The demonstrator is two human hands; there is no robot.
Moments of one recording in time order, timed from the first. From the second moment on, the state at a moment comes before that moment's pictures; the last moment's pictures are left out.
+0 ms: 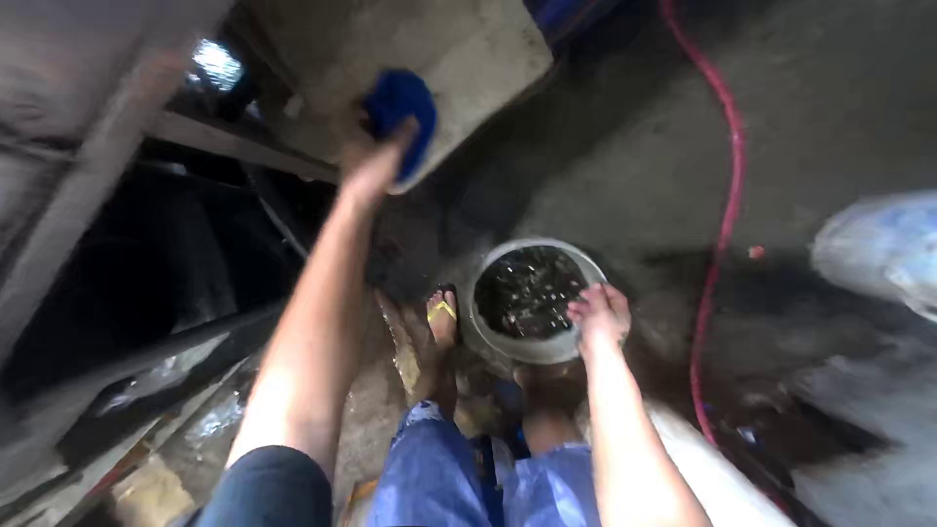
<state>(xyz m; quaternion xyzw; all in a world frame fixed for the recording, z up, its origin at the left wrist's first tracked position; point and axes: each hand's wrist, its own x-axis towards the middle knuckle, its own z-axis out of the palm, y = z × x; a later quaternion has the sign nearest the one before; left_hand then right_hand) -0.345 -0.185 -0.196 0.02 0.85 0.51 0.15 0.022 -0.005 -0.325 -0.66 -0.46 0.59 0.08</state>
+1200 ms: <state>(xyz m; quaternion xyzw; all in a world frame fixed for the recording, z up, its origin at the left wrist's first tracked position) -0.069 -0.063 -0.518 0.29 0.69 -0.04 0.66 0.079 0.021 -0.510 -0.47 -0.54 0.56 -0.41</state>
